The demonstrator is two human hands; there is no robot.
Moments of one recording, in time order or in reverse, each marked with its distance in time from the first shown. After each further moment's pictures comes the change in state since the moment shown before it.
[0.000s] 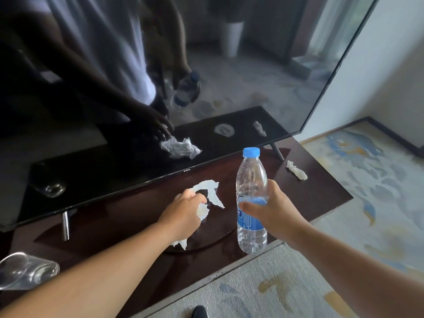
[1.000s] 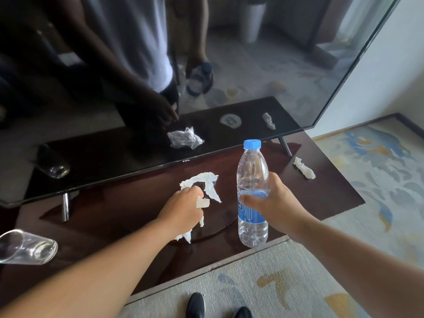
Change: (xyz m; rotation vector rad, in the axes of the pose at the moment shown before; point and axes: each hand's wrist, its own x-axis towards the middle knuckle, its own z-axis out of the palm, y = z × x) left_hand 0.008 0.016 0.019 -0.095 0.094 -0.119; right_hand 0.027 0.015 -0.021 0.013 -0.108 -0.021
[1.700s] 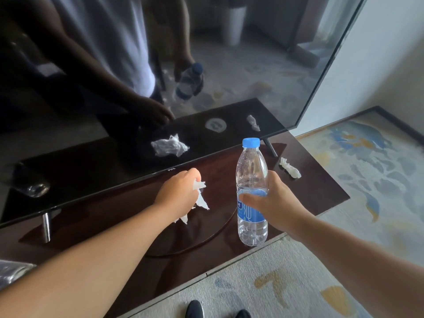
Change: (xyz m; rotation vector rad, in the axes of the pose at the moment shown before) left_hand 0.041 0.037 -0.028 0.058 0.129 0.108; right_hand 0.007 0.008 -0.026 0.053 0.069 -0.008
